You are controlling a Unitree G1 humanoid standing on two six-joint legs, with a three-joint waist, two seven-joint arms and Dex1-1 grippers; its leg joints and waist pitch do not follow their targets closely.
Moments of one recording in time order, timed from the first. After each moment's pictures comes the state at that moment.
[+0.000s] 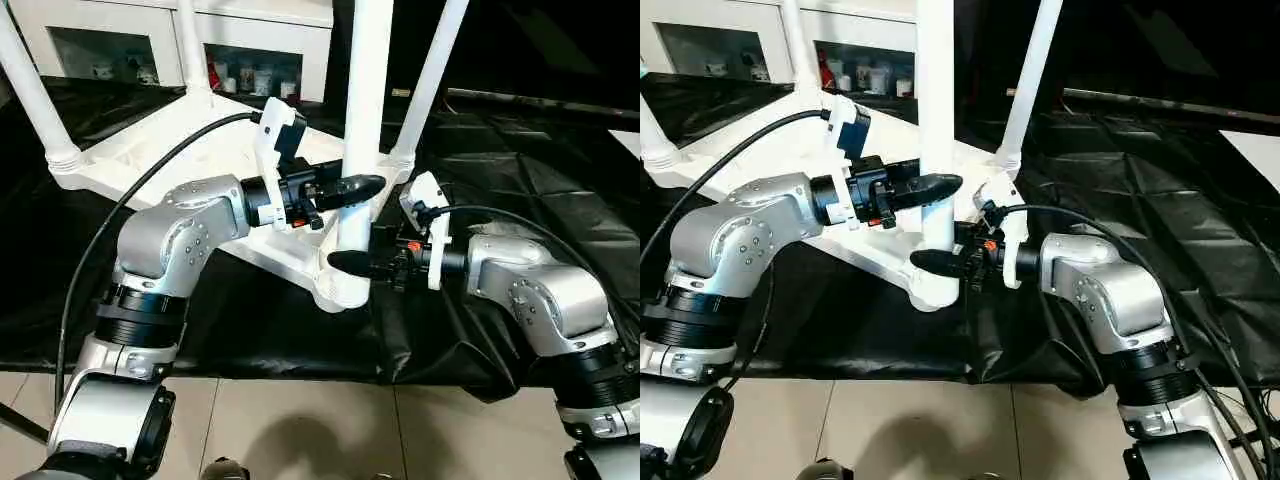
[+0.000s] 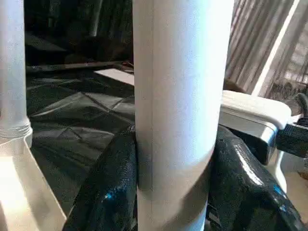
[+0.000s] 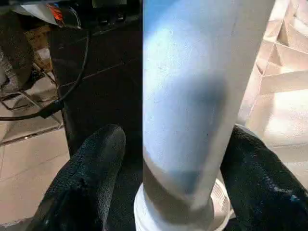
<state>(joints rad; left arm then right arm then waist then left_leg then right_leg) -0.76 0.28 -0.06 0.14 -0.52 0.69 -0.86 -0.54 -0.39 0.16 0.03 0.45 0.71 0.87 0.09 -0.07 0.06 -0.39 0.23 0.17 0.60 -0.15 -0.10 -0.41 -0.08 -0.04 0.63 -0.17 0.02</state>
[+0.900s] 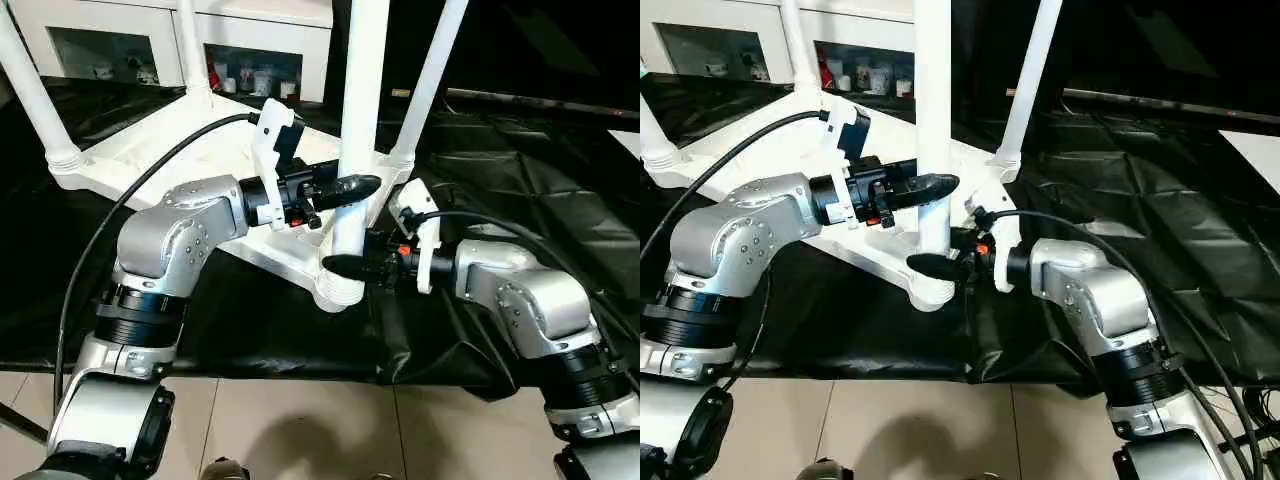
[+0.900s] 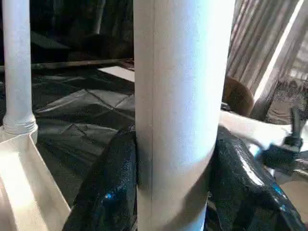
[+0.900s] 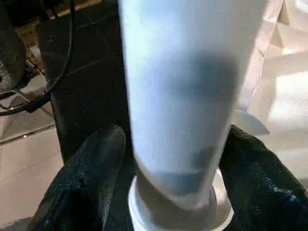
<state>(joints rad) -0.76 0.28 -0.06 0.15 -0.51 0.69 -0.87 -0.54 -0.35 0.19 0.09 0.41 0.69 0.85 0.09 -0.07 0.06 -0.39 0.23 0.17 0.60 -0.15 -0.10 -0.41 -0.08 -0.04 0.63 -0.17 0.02</state>
